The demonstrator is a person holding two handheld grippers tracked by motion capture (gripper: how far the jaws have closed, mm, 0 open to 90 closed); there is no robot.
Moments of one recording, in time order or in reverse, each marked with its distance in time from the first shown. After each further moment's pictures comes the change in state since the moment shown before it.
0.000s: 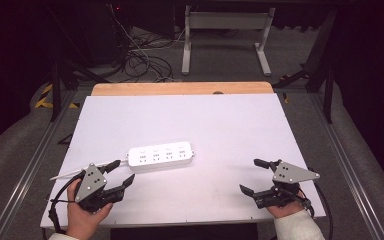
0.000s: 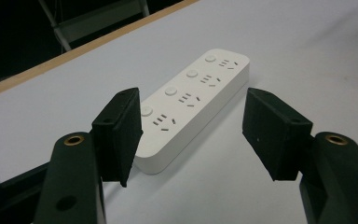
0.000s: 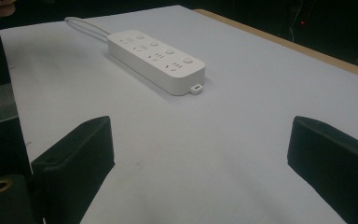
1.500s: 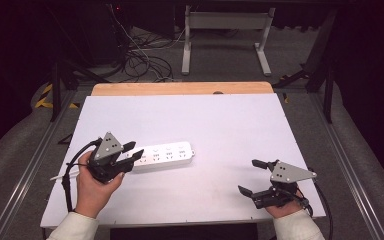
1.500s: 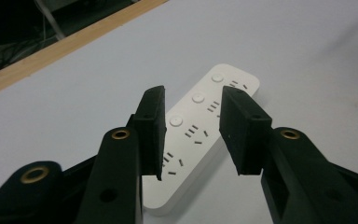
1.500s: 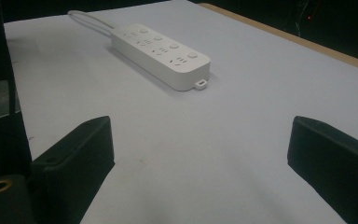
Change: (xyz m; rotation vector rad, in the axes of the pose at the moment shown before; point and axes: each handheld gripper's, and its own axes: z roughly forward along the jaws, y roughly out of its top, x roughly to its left) left arm 0.019 0.066 0.037 0.137 -0.047 -0.031; right arm 0.001 -0.001 0.004 0.020 0.019 -0.003
